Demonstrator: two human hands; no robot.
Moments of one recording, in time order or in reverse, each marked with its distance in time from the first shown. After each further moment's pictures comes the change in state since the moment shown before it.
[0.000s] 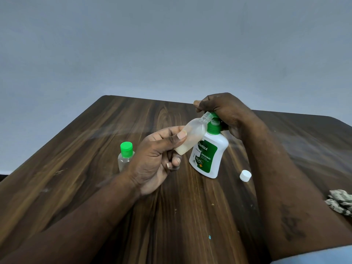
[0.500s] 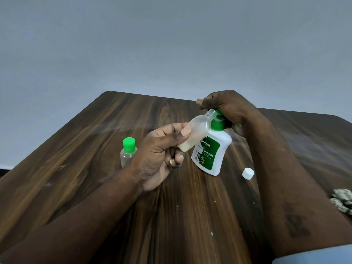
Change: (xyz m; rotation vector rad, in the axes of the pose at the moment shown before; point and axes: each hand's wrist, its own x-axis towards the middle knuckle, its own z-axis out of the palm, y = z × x) left_hand 0.000 0.000 0.000 0.021 -0.006 0.008; right_hand -0.001 0.001 0.001 0.047 -0.007 0.022
